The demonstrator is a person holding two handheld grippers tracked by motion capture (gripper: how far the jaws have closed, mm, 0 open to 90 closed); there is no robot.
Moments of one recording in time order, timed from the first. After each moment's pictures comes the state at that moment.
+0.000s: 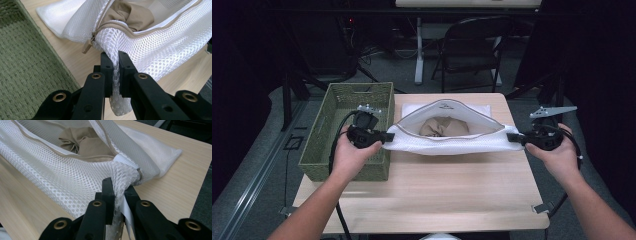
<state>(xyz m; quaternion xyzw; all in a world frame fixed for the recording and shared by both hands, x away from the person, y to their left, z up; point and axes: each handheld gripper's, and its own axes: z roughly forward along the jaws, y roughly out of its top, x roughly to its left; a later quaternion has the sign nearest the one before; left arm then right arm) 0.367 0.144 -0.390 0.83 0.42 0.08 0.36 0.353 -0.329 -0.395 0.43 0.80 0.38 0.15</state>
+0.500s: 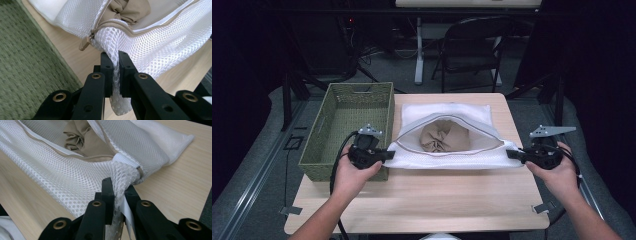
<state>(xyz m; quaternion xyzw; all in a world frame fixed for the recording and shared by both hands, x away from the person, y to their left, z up) 0.334 0.145 -0.429 0.83 0.42 0.07 0.37 0.323 -0.332 -0.428 0.43 0.80 0.39 0.13</state>
